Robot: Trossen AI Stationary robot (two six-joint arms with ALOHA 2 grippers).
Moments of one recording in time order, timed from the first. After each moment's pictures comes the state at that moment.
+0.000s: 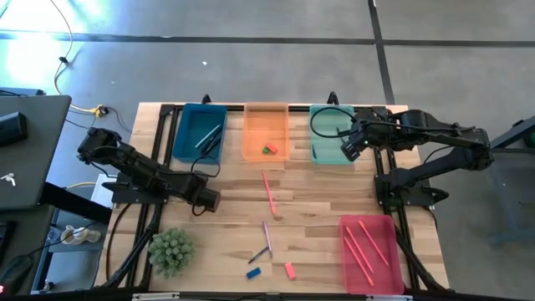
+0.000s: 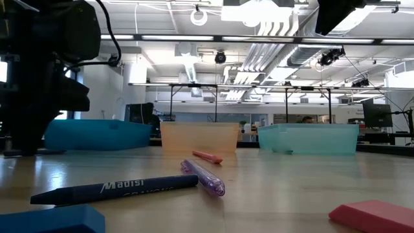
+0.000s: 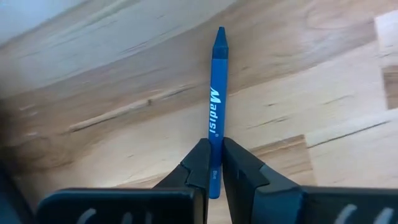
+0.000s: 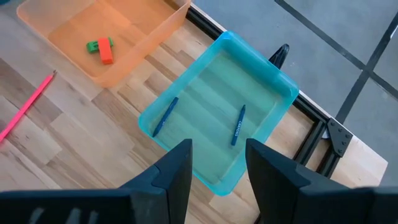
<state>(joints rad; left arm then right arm) -0.19 1.43 0.62 -0.82 -0.11 -1.51 -0.05 1.15 1.43 -1.46 0.54 0.67</state>
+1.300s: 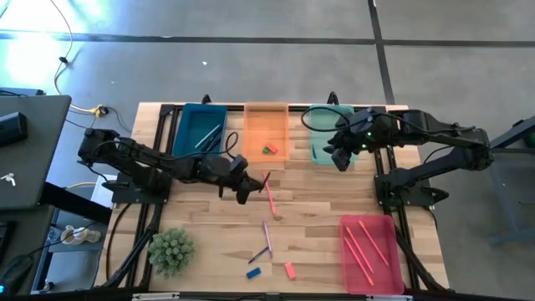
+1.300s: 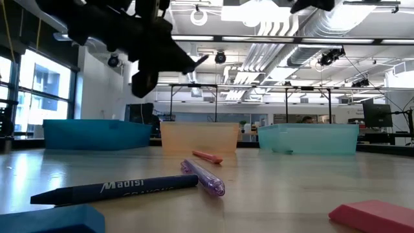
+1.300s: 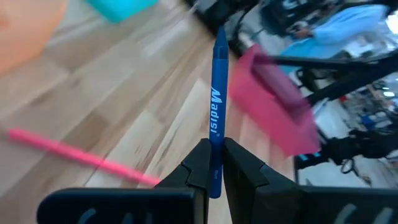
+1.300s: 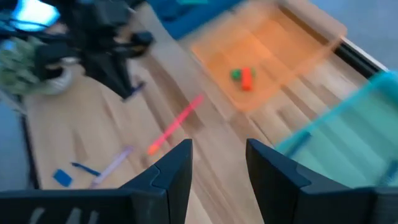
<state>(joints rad) 0.05 1.42 0.63 0.38 -0.02 -0.79 -0.05 1.15 1.43 -1.08 0.15 0.51</state>
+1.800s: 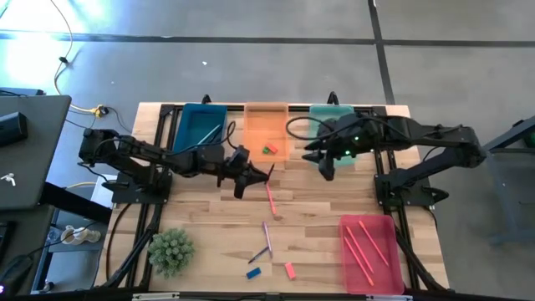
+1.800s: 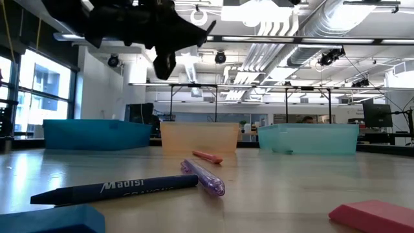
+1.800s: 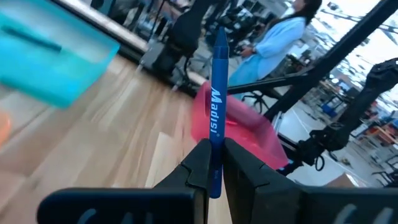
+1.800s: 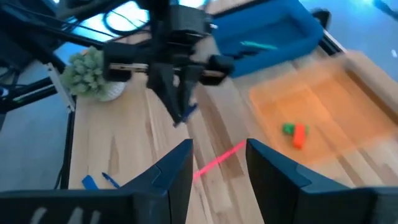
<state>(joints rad) 0.15 1.42 0.63 0.62 0.15 -0.56 0.01 1.24 1.43 -0.79 0.07 0.32</state>
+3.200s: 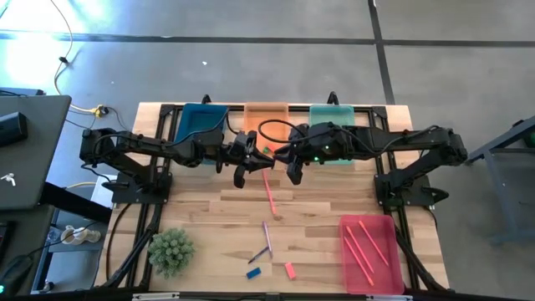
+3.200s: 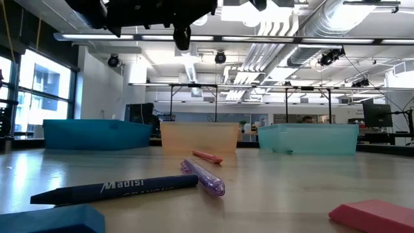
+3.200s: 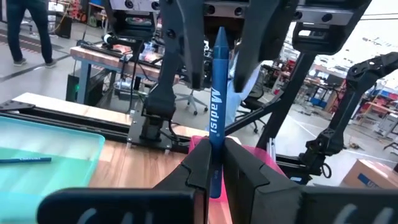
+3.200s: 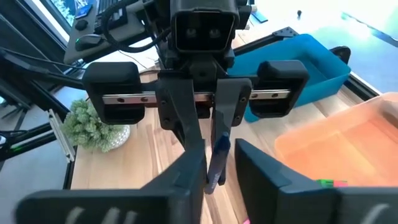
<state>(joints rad) 0.25 1.42 0.76 0.68 0.32 -0.29 0.04 1.44 1.43 -0.45 0.14 0.36</state>
